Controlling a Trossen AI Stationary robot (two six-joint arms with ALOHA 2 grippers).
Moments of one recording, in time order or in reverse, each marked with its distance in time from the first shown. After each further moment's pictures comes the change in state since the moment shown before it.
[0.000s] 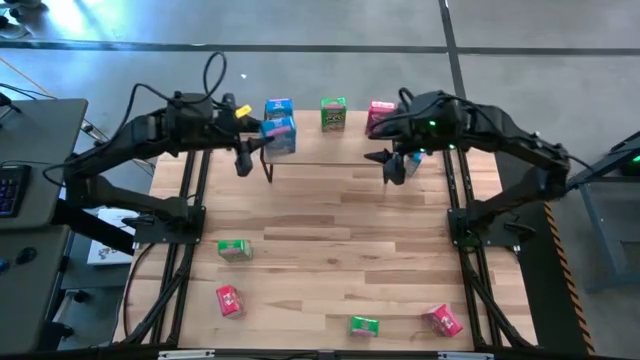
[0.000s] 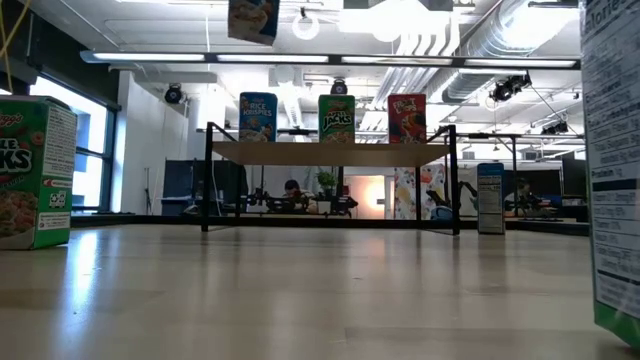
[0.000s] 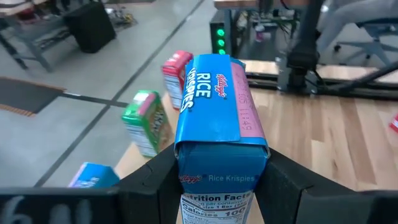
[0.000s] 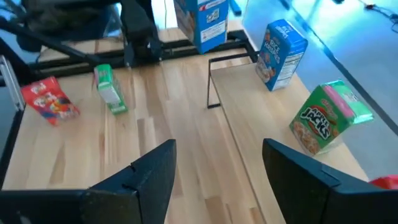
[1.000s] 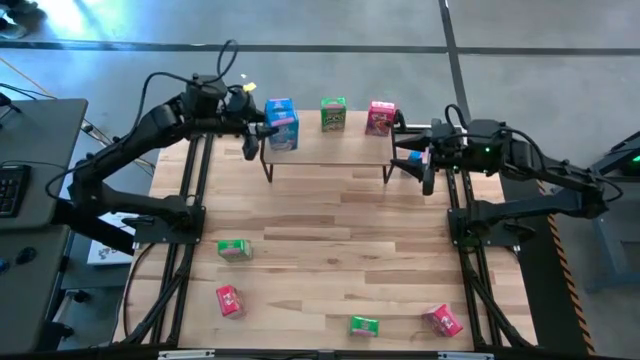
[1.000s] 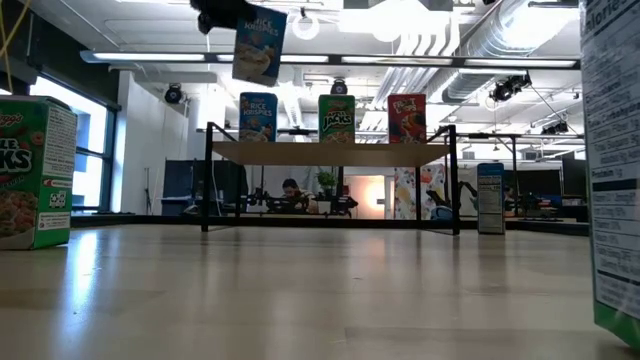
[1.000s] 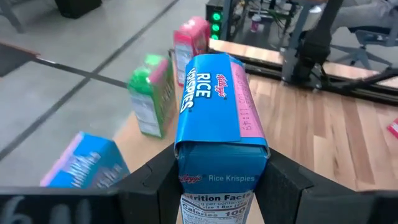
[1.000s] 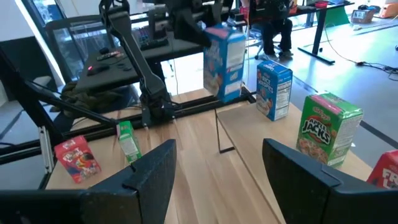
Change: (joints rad) left arm 0.302 0.037 -0.137 0.093 0.336 0.000; right arm 0.001 -0.496 -0.648 0.517 -0.002 0.104
